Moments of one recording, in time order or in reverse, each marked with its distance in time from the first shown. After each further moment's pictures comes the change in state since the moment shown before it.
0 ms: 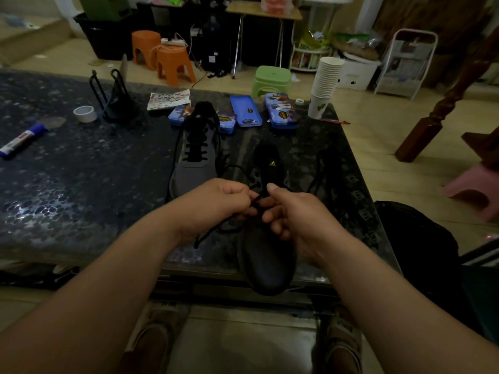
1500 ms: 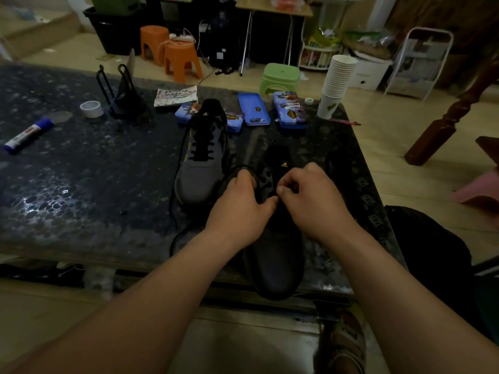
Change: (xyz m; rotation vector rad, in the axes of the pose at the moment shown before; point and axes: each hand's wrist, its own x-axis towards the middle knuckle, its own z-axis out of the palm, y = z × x) left_hand 0.035 -0.020 0.039 0.543 0.543 0.012; right_hand 0.032 -0.012 -0.018 -0.957 0.283 -0.576
